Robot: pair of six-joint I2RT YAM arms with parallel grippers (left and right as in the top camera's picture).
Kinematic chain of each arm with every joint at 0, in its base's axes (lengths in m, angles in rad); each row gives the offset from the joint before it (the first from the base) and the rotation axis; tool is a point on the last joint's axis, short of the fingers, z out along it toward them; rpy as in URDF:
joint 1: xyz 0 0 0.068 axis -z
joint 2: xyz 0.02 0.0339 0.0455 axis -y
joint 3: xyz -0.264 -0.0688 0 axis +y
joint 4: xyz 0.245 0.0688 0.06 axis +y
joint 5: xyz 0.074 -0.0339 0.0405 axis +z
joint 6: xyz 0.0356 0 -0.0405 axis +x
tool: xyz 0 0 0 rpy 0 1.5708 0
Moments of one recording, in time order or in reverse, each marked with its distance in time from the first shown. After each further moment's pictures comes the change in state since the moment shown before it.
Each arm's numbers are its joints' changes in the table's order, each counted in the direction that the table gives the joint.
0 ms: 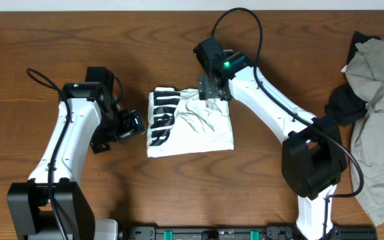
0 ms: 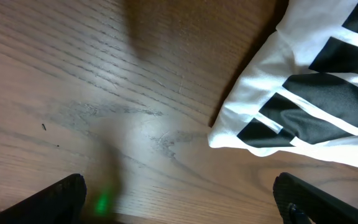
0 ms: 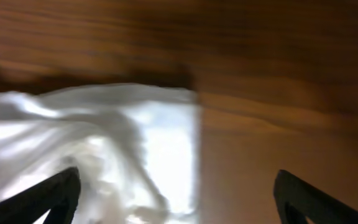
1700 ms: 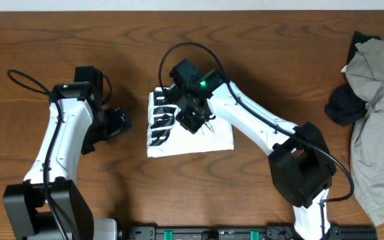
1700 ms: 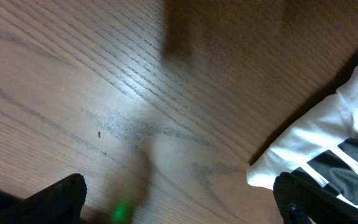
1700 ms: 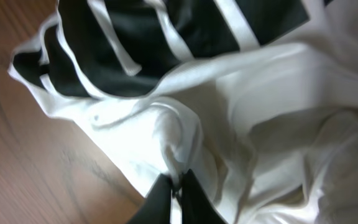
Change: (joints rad) left arm -0.069 0.000 0.000 -0.020 0.150 -0.094; right arm -0.152 0.000 0.050 0.013 0.426 -0.674
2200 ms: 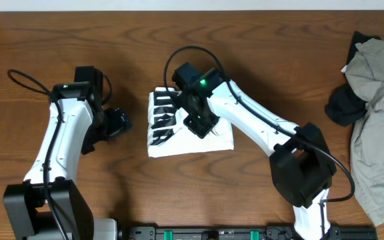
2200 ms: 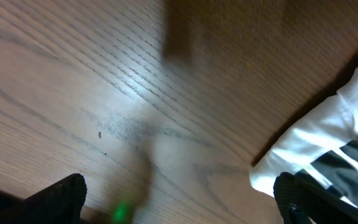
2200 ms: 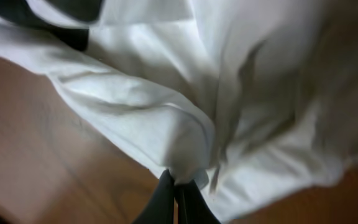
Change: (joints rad) left arm 0.000 0.000 0.000 -0.001 0.002 0.000; right arm 0.000 0.000 -0.038 0.203 -0.100 0.035
